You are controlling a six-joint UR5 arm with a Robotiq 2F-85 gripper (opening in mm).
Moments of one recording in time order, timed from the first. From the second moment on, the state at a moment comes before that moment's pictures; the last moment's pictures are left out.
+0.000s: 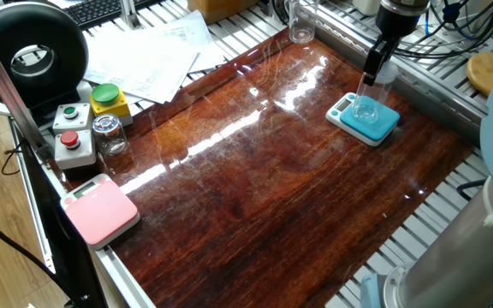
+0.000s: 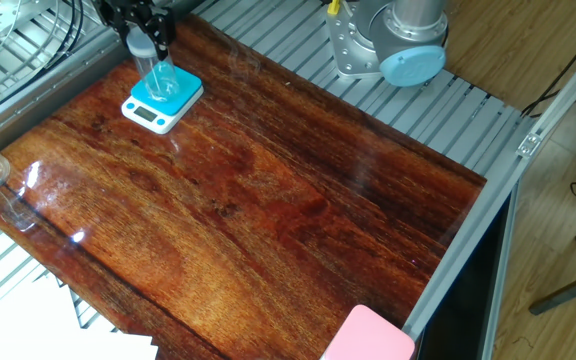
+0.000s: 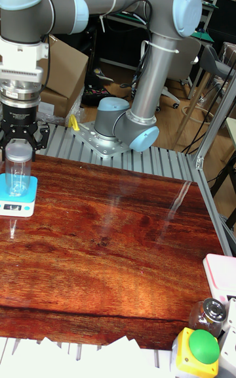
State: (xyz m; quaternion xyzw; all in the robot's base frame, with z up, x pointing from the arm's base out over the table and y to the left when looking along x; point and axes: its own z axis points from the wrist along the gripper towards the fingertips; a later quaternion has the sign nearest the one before) arm 0.444 -0.236 0.133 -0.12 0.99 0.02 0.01
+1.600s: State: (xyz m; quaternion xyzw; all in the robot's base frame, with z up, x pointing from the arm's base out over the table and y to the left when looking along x) arm 0.435 -0.229 0.138 -0.14 0.99 0.04 0.00
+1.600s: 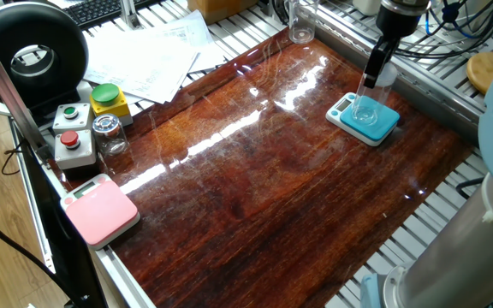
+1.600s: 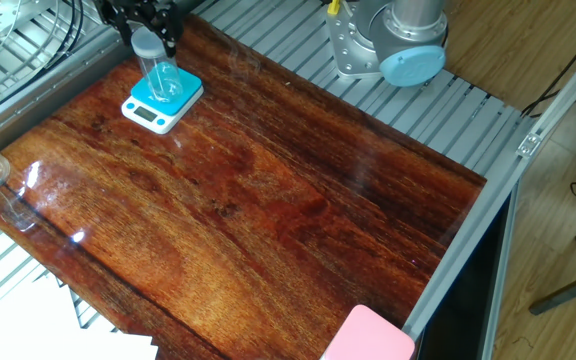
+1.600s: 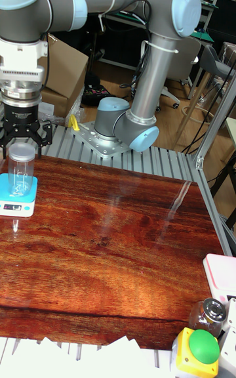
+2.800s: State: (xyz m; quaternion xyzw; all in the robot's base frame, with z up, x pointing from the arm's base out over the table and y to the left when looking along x) arm 0.428 -0.253 0.184 -0.09 1.00 -0.02 -0.01
